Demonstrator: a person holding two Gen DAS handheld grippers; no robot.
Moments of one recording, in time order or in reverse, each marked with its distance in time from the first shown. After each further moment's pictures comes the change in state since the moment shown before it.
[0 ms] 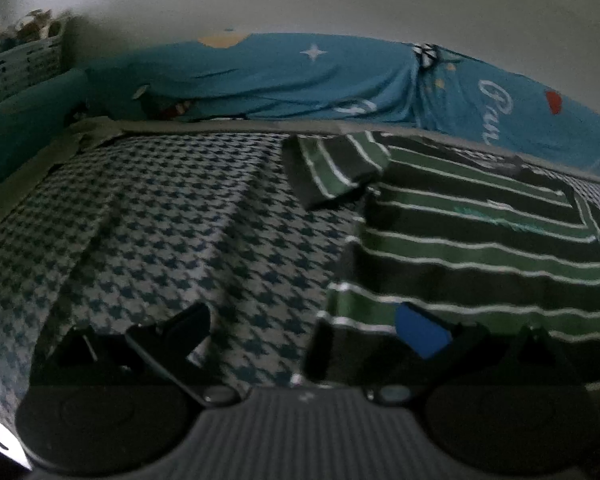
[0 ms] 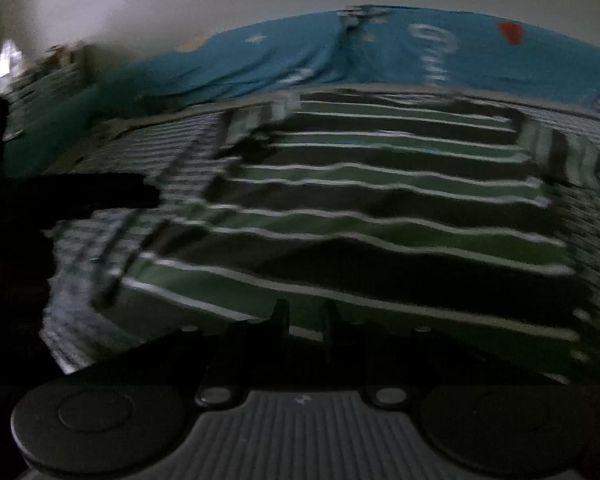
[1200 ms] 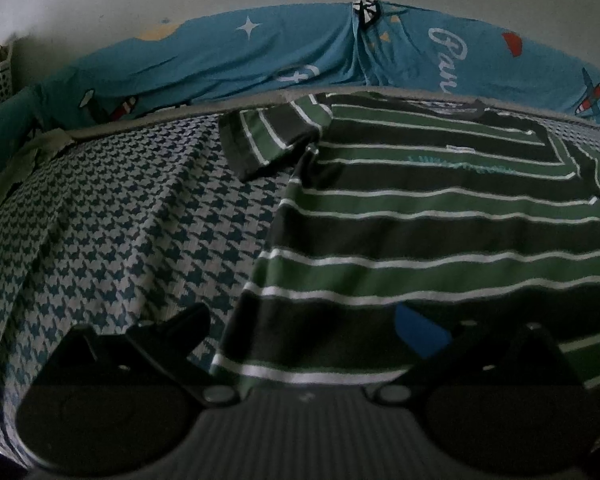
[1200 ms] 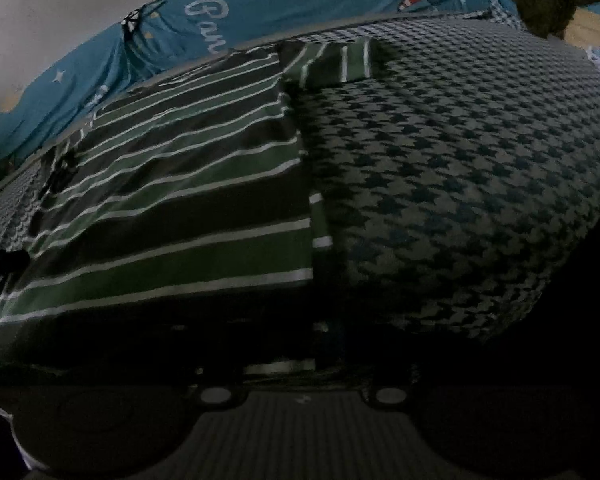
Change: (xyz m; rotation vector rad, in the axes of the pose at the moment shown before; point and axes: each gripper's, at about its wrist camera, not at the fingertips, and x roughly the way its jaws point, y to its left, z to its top) left arm 0.024 -0.045 -0.017 0.127 0.059 -0.031; right arm -0.039 -0.106 -0.042 0.333 0.073 -0.286
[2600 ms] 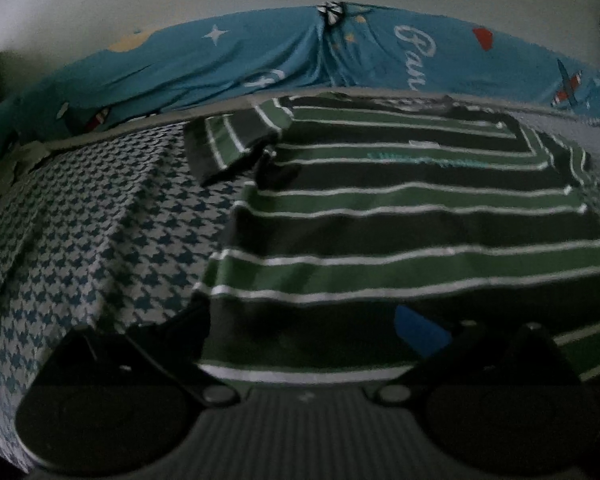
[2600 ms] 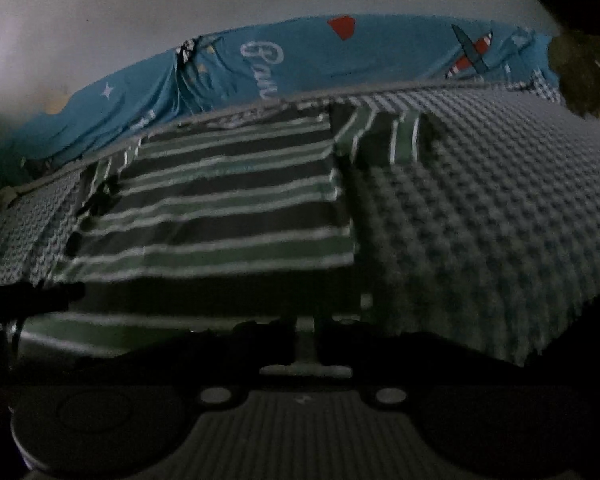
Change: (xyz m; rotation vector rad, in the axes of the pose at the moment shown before) left arm 0.003 -0.032 -0.006 0.049 -0.020 -0.044; right arm -0.018 0.028 0.049 -0.125 -0.123 0.068
